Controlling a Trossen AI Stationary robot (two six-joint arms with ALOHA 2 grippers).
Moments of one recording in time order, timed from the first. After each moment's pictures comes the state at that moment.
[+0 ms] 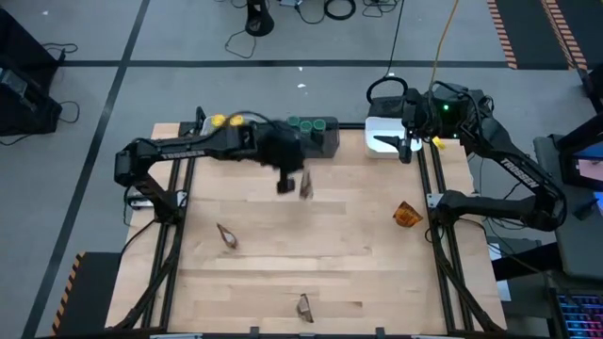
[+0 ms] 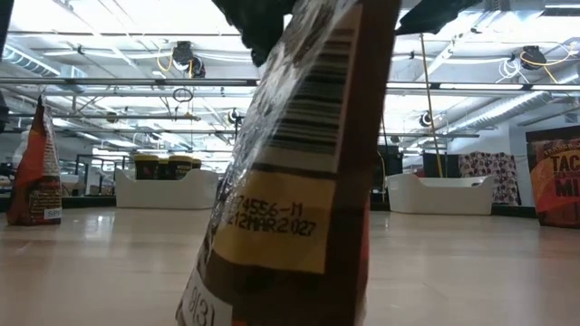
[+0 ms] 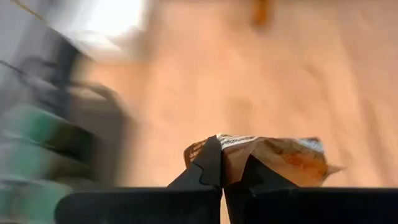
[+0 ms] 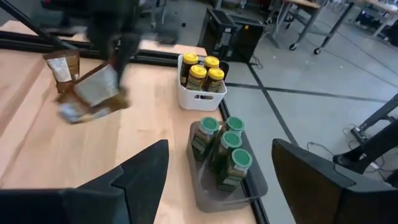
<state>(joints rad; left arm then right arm) 0.21 1.62 1.51 -0.66 0.11 0.16 -0.69 0.94 1.17 -0.63 -0.37 -0.41</state>
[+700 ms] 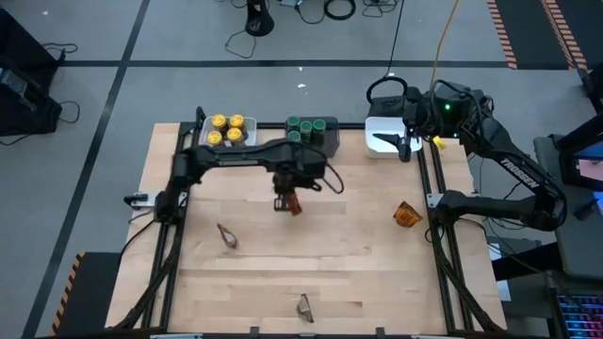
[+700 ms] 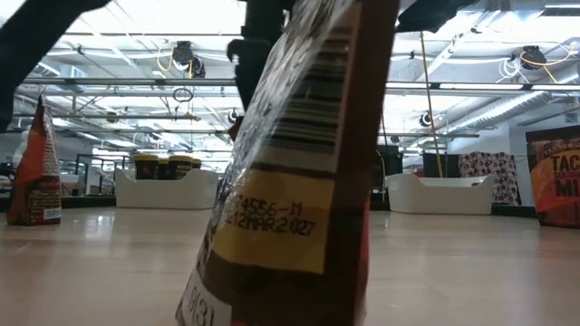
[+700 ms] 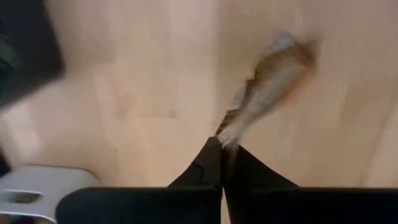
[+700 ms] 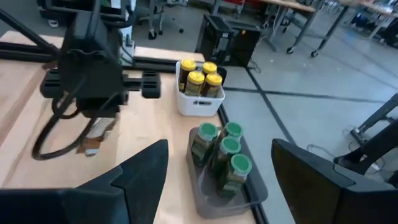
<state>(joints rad) 0.12 2.09 1.98 -1.49 -0.04 0.12 -0.69 0.94 1.17 -0.59 -0.37 -0.38</state>
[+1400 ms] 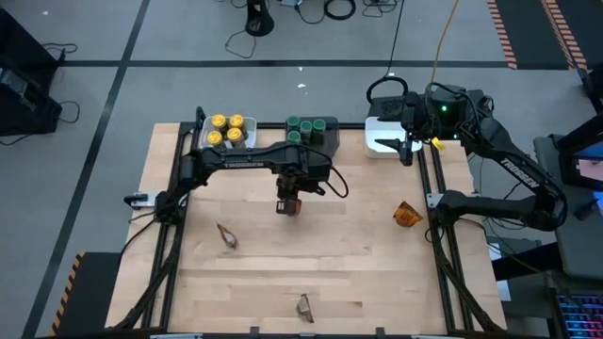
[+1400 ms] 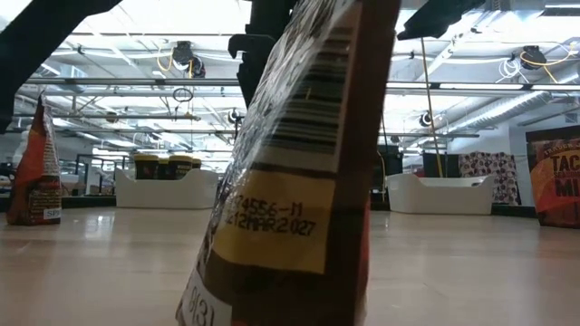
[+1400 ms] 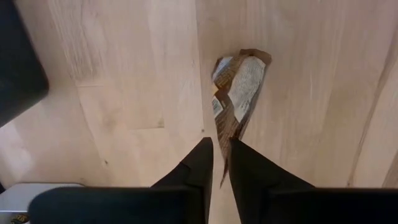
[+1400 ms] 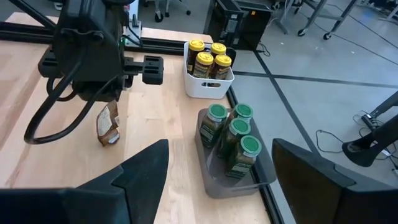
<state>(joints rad) 0.11 2.14 2.05 -1.53 -0.01 0.16 -0.69 0.94 1.17 -0.68 -0.37 -0.40</state>
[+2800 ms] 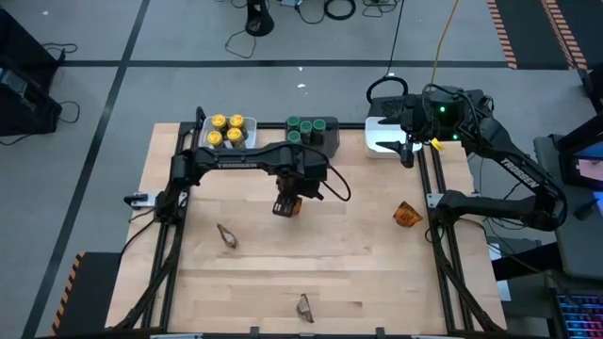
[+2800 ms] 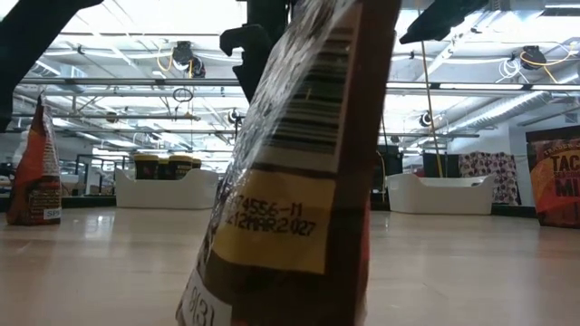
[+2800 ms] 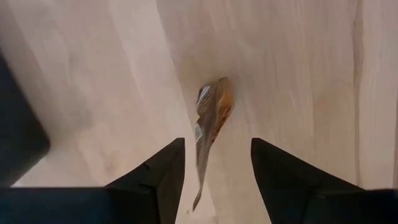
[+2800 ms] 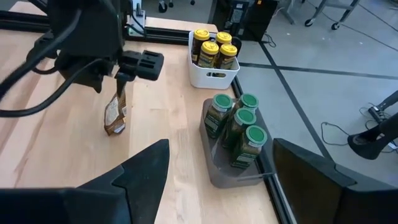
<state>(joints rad) 0.10 2.07 1.96 -1.38 0.05 0.35 -0.69 0.94 1.17 -0.73 -0.37 -0.42</state>
